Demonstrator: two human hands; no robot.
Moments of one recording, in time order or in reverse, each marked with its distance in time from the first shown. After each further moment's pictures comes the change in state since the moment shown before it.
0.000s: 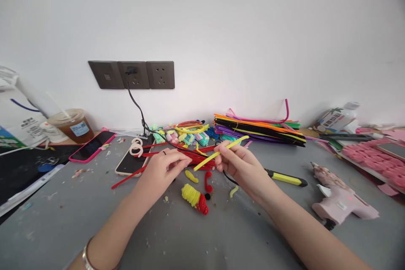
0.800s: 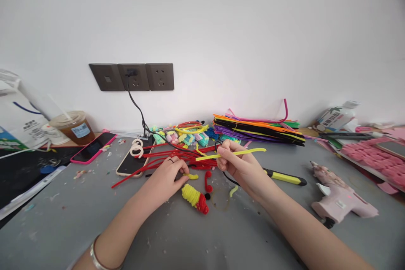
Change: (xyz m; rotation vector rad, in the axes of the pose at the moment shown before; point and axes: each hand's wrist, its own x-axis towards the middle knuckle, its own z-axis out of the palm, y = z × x) left_hand -0.002 -0.017 0.015 0.222 -0.259 -0.112; right_hand 0.004 0.003 -0.003 0.015 0.026 -0.010
